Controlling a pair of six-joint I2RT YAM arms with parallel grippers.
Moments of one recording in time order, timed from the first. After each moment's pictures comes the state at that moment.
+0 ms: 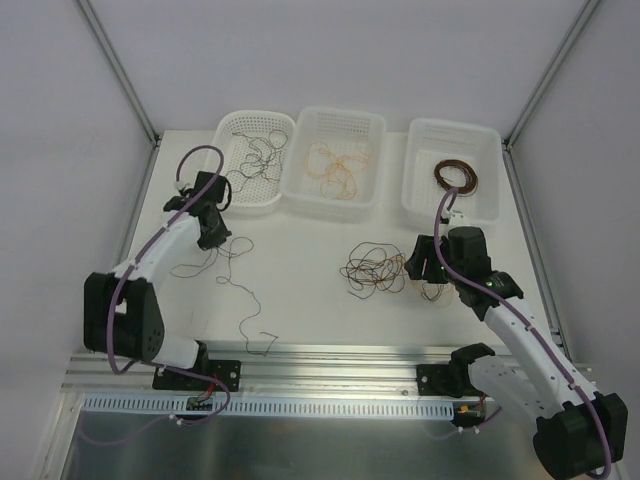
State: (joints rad) left arm -0.17 1.48 1.03 -0.74 -0.30 -0.61; right arm 0.33 0.84 0.61 -0.48 -0.04 0.34
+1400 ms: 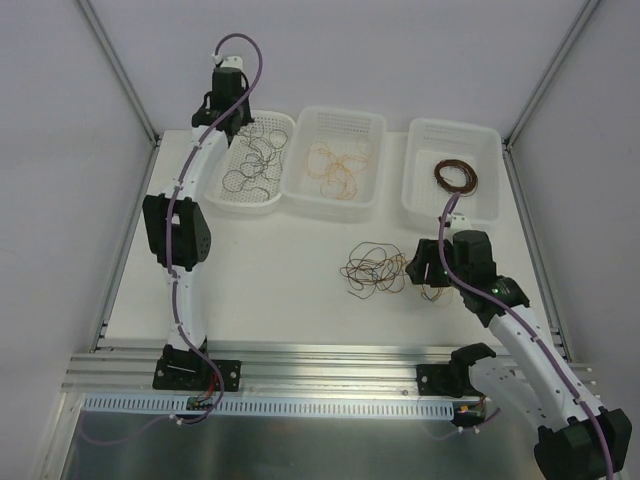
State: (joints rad) left arm -0.17 2.17 2.20 -0.47 -0.23 -0.14; right arm 0.33 0.77 0.61 -0.53 -0.07 0.30
